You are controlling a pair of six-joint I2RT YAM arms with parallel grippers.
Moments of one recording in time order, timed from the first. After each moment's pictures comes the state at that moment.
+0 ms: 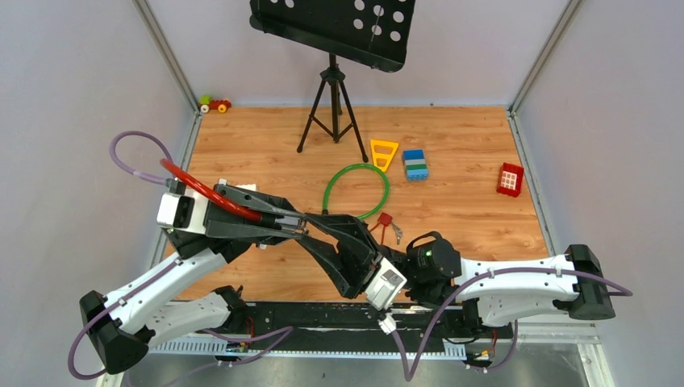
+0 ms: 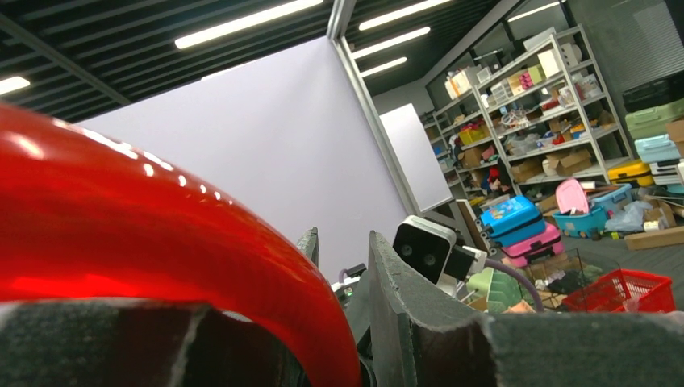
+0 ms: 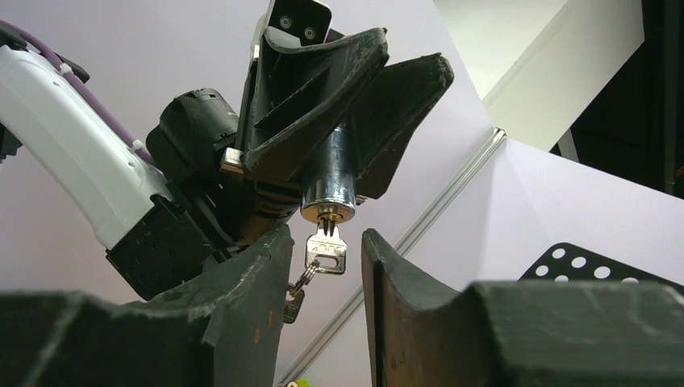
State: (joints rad) left arm -0.81 0.95 0.90 1.47 0.80 -0.76; right arm 1.51 1.16 0.90 0.92 -0.02 -0.90
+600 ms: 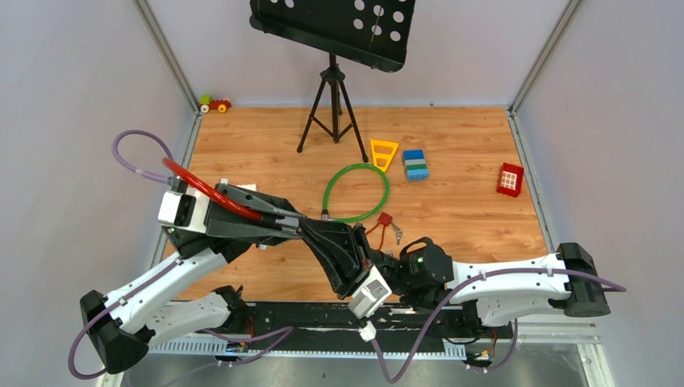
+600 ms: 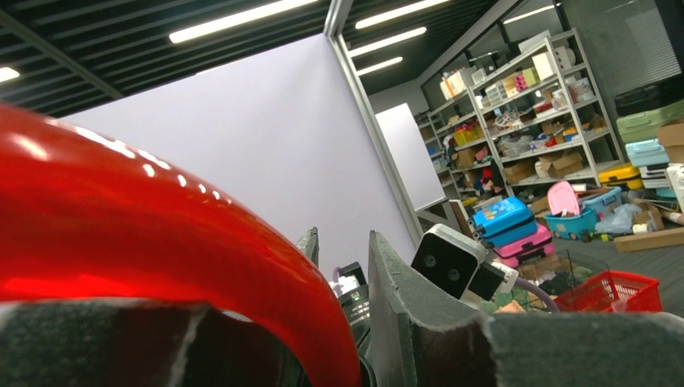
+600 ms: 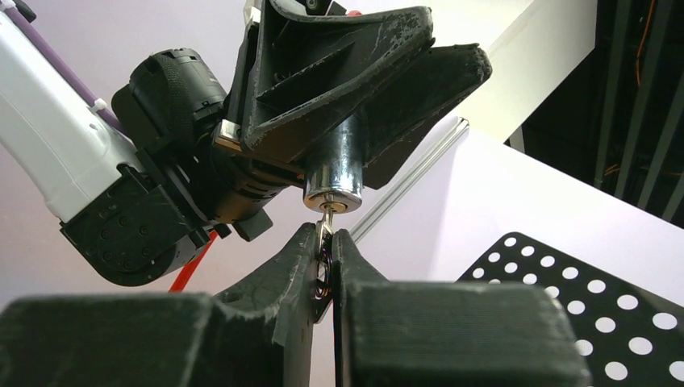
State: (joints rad) left arm -0.81 0.95 0.90 1.47 0.80 -0.78; right arm 1.55 1.21 0.90 0.96 0.08 -1.07
